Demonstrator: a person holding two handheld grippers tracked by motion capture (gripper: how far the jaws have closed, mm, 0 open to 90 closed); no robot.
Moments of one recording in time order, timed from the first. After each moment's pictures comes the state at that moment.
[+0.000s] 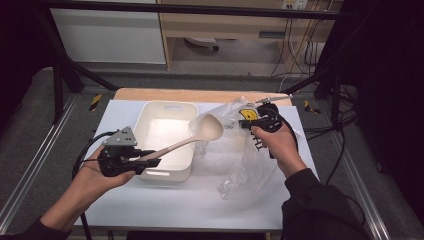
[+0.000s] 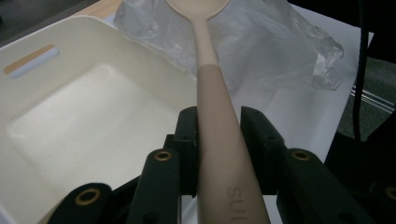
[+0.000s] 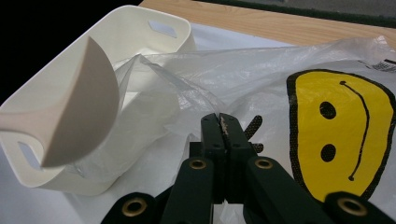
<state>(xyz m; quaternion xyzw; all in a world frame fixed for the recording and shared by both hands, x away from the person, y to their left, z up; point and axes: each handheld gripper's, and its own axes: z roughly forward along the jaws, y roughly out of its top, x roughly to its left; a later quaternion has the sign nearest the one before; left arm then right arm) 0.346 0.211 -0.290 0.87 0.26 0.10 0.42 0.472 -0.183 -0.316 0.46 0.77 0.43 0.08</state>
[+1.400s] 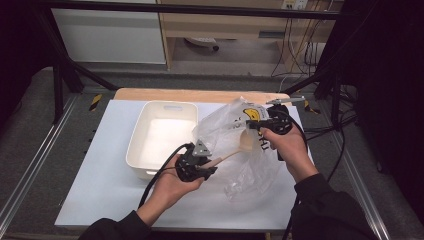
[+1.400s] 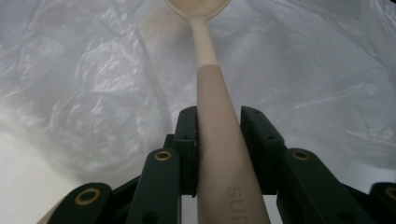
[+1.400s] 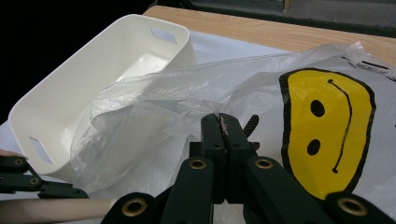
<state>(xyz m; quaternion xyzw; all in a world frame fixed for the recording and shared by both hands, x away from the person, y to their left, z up) 0.373 0.057 -0.369 0.88 0.28 0.11 0.38 0.459 -0.204 -0.309 0.46 0.76 0.45 0.09</state>
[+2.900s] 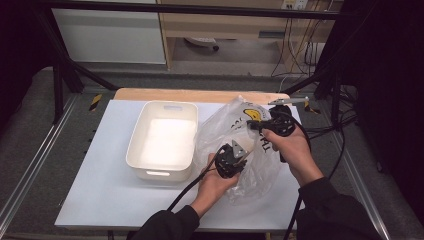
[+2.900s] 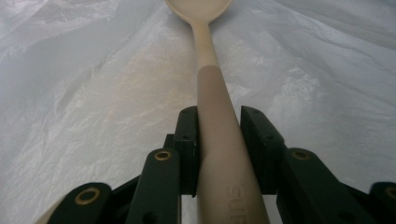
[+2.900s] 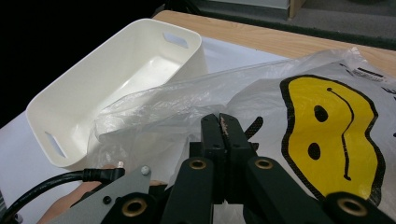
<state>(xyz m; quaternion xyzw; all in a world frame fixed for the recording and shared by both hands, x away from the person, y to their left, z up) 0.412 -0.040 -0.431 0.85 0.30 0.18 0.40 0.446 -0.204 -0.298 0.44 0.77 0.46 0.10</state>
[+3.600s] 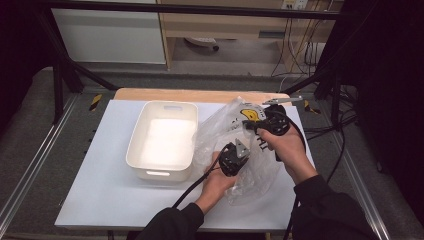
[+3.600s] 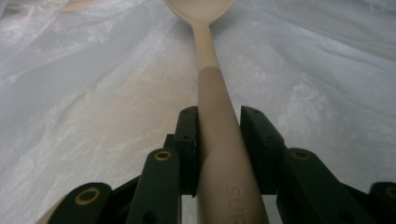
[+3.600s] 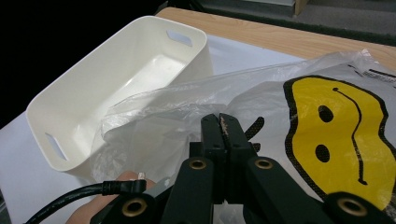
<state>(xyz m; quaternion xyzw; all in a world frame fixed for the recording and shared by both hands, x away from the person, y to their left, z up) 0.422 -0.050 -0.436 0.83 0.29 0.19 0.43 0.453 -0.194 -0.302 0.43 0.77 0.45 0.09</state>
